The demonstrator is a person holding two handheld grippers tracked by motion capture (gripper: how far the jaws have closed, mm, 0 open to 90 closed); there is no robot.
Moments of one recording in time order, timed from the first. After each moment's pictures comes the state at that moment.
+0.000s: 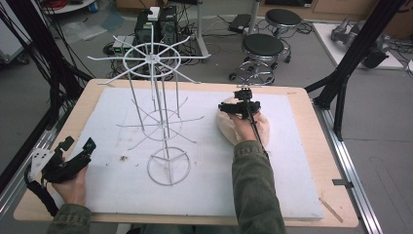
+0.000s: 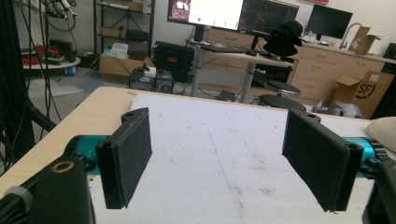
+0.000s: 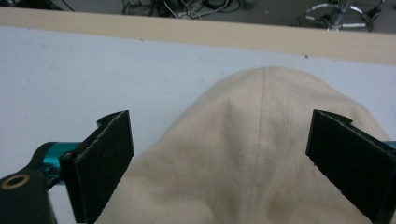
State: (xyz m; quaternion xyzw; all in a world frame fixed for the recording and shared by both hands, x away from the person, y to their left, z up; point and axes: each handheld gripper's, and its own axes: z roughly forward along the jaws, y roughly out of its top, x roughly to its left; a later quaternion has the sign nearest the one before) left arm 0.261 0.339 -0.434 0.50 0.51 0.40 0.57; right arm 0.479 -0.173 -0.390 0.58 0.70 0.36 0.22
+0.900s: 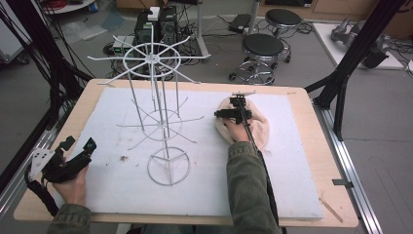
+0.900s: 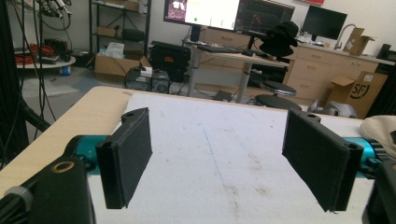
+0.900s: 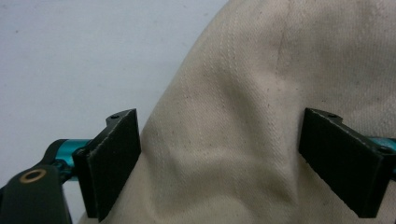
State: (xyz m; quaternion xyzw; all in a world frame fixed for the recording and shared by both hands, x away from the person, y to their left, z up) left arm 0.261 0.338 -0.434 0.50 0.51 0.40 0.57; right arm 0.497 -0.161 -0.434 0.63 0.70 0.33 0.13
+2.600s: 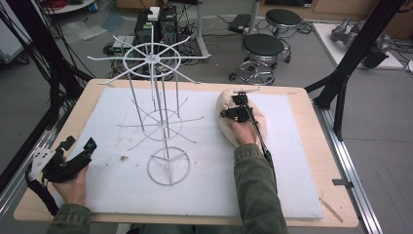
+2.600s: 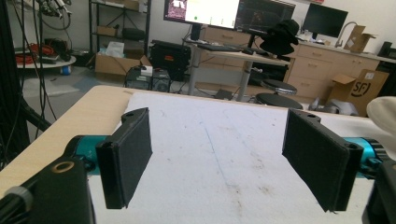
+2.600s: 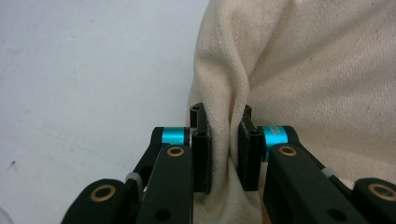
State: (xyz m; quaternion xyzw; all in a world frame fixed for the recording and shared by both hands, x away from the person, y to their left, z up) left arm 0.263 0.339 -0.436 0.51 0.51 0.40 0.57; right arm 0.480 -0.172 -0.403 0.57 0.73 0.37 0.09
